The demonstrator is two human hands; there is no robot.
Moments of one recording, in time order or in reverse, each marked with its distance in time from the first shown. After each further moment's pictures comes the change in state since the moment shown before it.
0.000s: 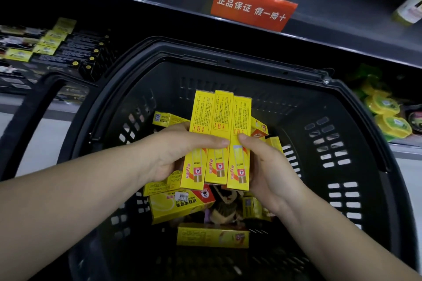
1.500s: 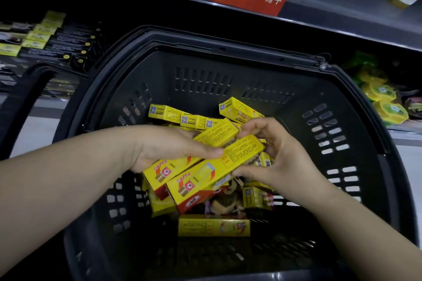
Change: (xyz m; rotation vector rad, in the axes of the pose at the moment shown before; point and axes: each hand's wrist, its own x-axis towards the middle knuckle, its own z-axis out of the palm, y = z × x) left_hand -0.004 0.001 -0.006 0.443 -0.148 -0.106; right_hand -0.027 -0.008 -0.019 -0.865 -0.057 -0.547
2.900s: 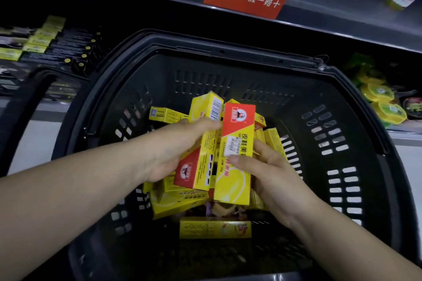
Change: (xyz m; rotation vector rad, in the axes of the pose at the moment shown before) left_hand 0.001 -0.003 0.014 -0.441 0.115 0.083; right_hand -0.009 0.000 0.029 0.640 0.038 0.455
